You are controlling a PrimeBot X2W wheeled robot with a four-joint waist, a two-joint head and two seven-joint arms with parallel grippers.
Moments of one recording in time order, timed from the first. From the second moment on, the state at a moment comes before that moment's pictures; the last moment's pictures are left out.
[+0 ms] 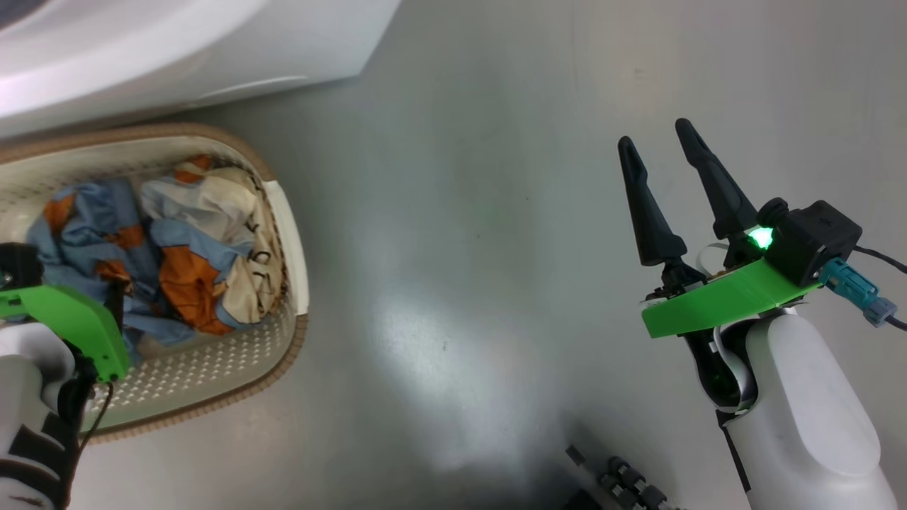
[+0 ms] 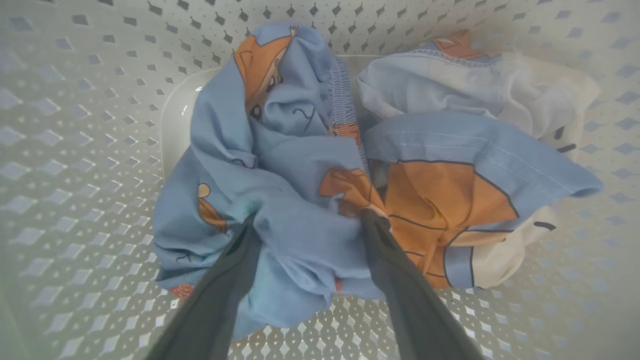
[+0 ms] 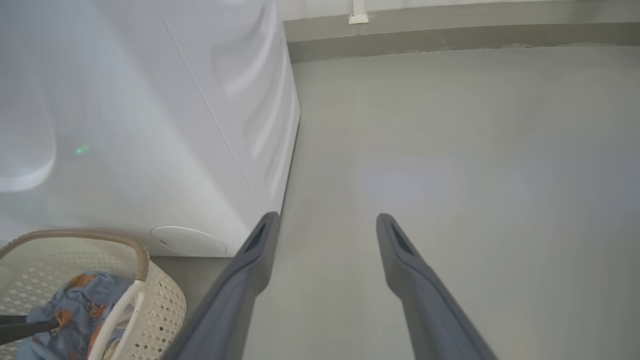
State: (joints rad) left arm -0.87 0.32 -0.35 1.25 -0.53 -0.13 -0.04; right arm -0.49 -0.11 0.15 0.19 0.31 0.12 -0.25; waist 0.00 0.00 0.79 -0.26
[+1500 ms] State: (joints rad) left arm -0.86 0.28 -0.37 1.29 -0.67 -0.13 -0.18; right arm -0.47 -0.11 0.12 0.19 0.31 0.12 -0.25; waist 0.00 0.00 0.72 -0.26
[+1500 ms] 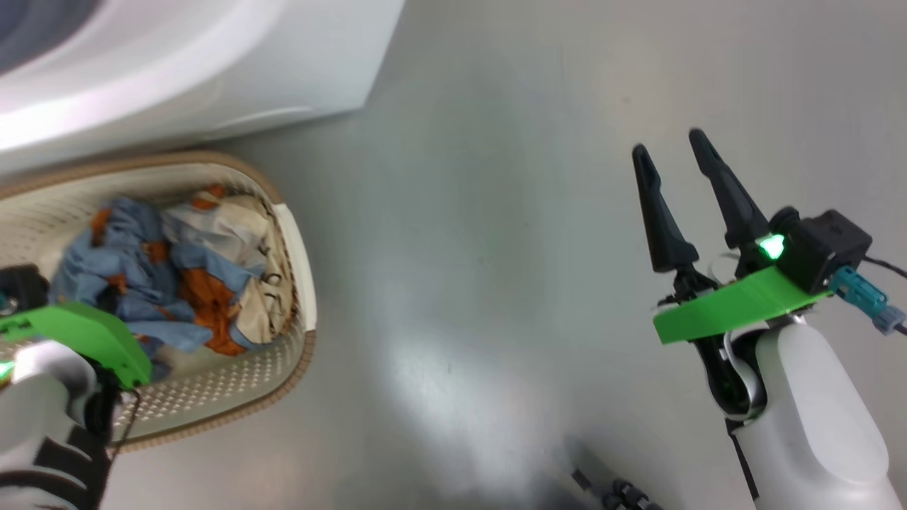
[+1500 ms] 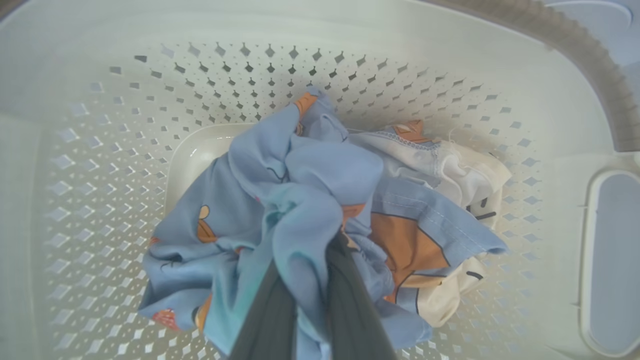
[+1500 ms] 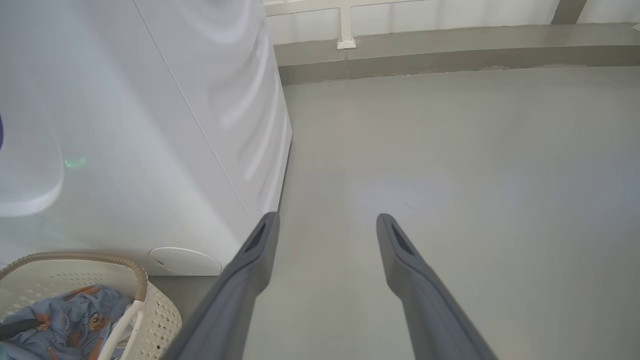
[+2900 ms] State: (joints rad) left arm -0.15 0.11 0.04 0.26 -0.28 -0.13 -0.26; right arm -0.13 -0.19 0.01 0.24 0.31 0.12 -0.25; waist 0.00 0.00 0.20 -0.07
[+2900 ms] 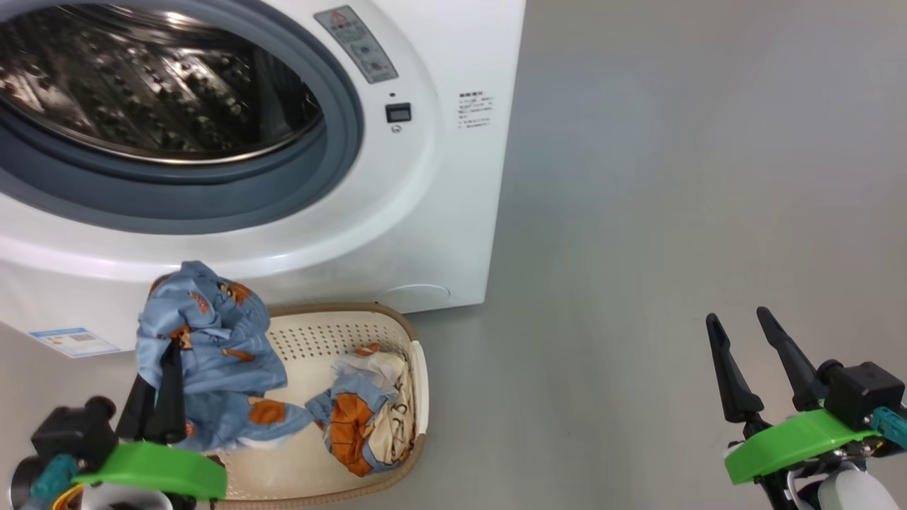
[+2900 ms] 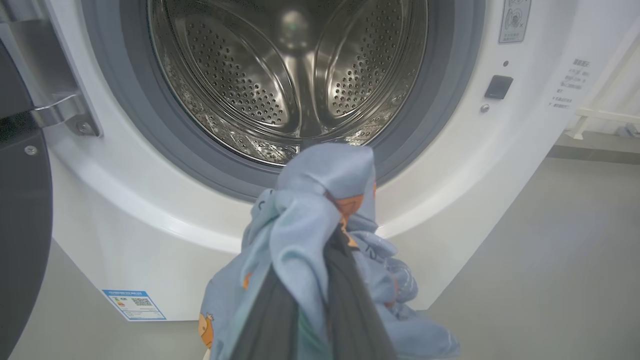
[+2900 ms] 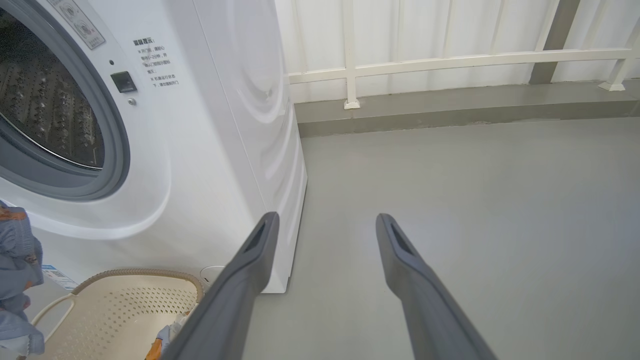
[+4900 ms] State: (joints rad) left arm -1.14 0.35 0.10 1.00 -0.23 -0.13 -0.26; right arm -0.31 -0.09 0.09 0.19 0.32 0.12 -0.25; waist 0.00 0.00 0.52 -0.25
